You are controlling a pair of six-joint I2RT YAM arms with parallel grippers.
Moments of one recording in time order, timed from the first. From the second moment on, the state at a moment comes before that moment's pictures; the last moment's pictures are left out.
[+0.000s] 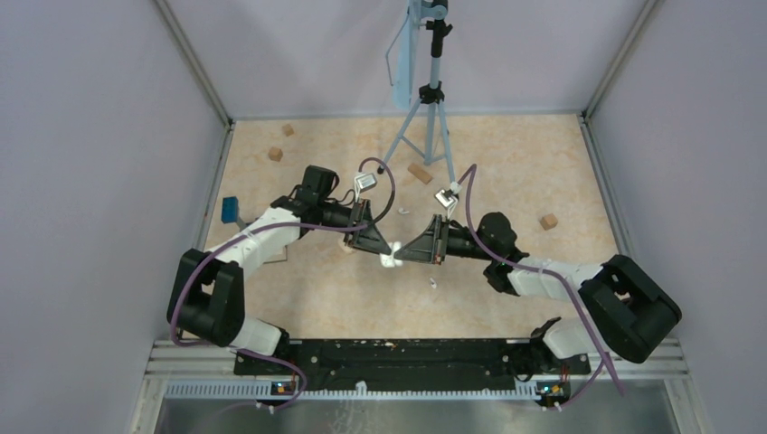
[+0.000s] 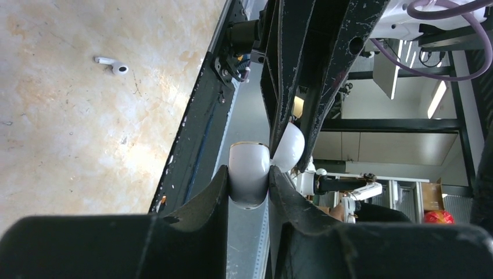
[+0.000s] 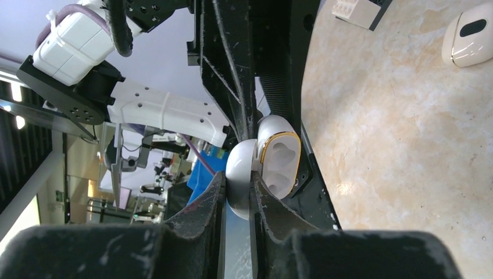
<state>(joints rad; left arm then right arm) -0.38 1.46 0.94 -0.34 1.26 -0.44 0.69 1.35 0.45 0.96 -0.73 1.16</state>
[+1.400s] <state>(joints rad) -0.50 1.30 0.86 -0.29 0.66 -0.47 0.72 1.39 0.79 -0.31 -0.11 1.09</state>
